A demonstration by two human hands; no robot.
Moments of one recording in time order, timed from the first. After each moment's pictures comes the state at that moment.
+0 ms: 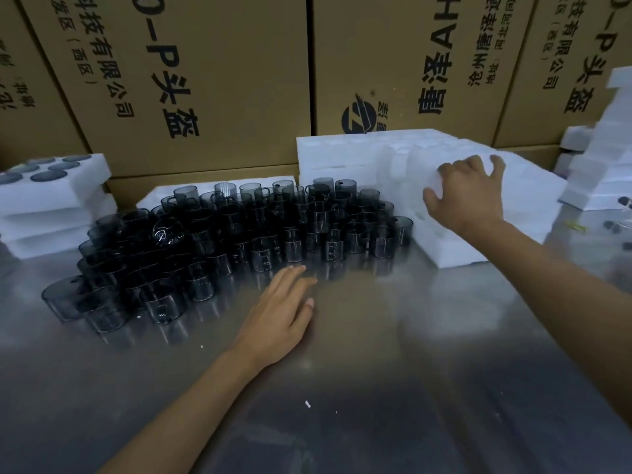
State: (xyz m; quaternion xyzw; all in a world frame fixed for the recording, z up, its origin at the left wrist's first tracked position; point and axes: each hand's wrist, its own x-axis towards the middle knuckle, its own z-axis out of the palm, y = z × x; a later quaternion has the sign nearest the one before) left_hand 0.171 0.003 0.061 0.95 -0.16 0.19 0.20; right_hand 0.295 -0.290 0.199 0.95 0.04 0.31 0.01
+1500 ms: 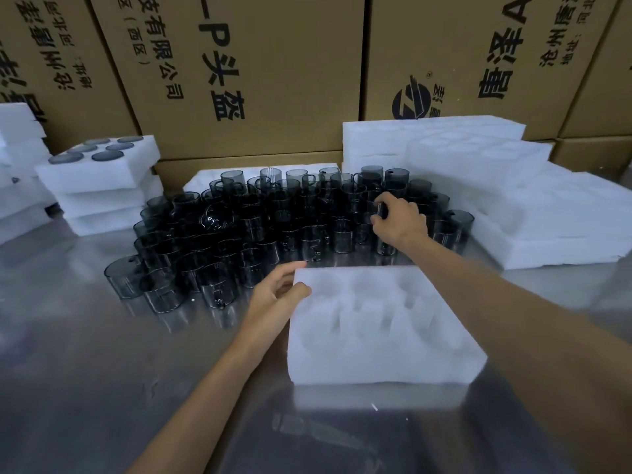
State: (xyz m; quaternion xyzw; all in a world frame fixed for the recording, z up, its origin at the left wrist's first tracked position) left_hand 0.128 0.052 0.094 0.74 0.09 0.11 0.66; right_hand 0.322 -0.123 0.135 0.96 0.07 0.07 -0.26
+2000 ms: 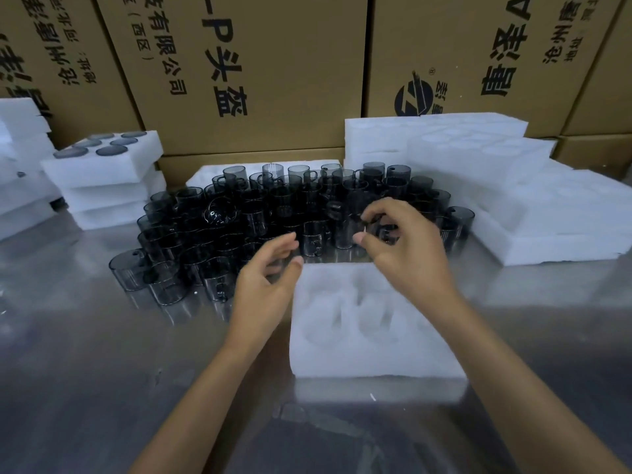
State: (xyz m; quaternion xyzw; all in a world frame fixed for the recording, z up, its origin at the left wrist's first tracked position) left_hand 0.120 0.051 0.109 0.77 0.04 0.27 0.57; right_hand 0.195 -0.132 0.143 0.82 0.23 0.23 -0.47
